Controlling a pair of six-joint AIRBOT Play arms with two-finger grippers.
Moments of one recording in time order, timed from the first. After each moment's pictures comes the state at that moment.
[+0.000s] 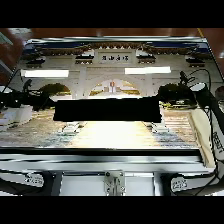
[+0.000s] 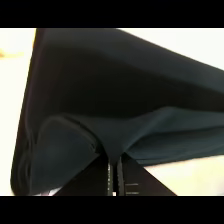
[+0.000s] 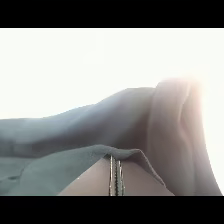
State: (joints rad) left arm 0.35 -1.63 1.23 0.81 -1.18 -1.28; right arm -0.19 -1.62 1.20 -0.78 0.92 1.29
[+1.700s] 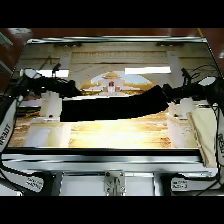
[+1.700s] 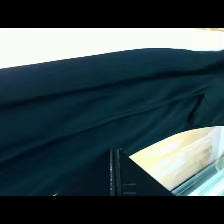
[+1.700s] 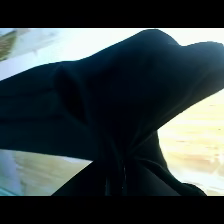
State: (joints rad) left arm -0.07 -1.69 1.44 0.73 -1.14 -1.36; right arm -0.23 -1.52 1.27 -0.81 1.20 1.34
